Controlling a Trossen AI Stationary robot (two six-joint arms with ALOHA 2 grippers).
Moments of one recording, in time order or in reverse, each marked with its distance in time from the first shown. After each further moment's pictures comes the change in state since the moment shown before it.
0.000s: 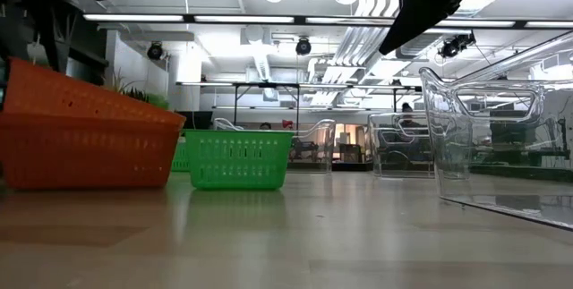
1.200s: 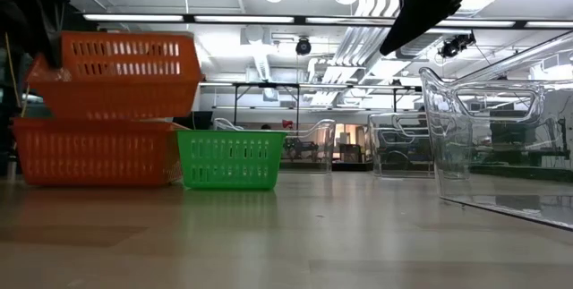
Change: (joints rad) left arm -0.065 -0.028 0.000 -0.026 -0.114 -0.025; right arm 0.000 0.000 0.000 -0.003 -0.011 0.011
